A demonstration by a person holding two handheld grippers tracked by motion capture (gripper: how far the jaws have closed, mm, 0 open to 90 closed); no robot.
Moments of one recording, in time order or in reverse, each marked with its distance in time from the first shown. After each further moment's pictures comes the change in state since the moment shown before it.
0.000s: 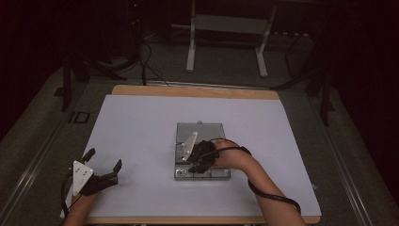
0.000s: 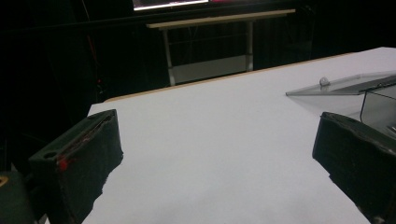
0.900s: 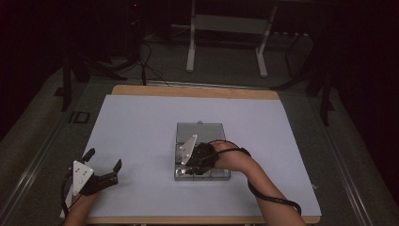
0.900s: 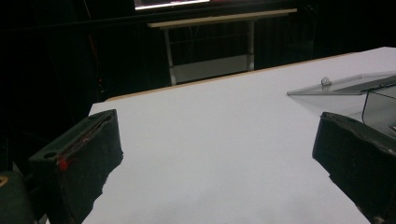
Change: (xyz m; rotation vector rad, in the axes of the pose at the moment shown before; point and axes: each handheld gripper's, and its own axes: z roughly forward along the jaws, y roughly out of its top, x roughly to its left) left arm 0.000 0.000 0.000 0.001 0.004 -0.003; right arm 0.015 0.018 0.001 -0.034 0.061 -0.080
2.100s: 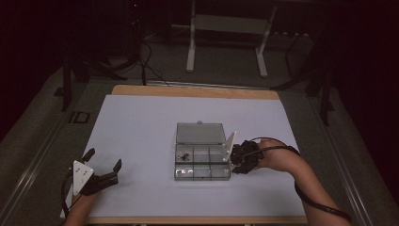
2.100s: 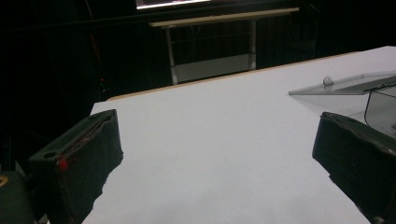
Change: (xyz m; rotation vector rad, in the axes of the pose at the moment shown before) left arm 0.000 0.000 0.000 0.003 0.007 0.000; right arm 0.020 -0.080 -0.075 0.285 -0.017 0.164
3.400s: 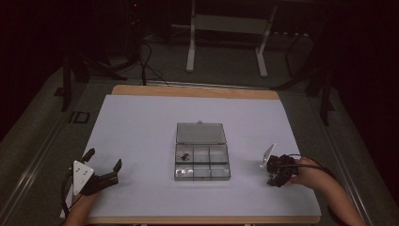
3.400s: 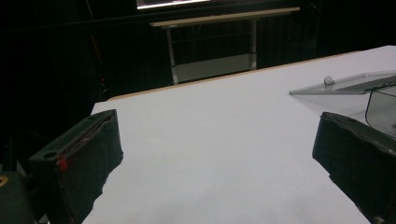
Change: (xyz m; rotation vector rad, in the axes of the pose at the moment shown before) left arm 0.000 0.000 0.000 0.001 0.004 0.002; right arm 0.004 -0.139 0.049 0.115 -0.022 0.334
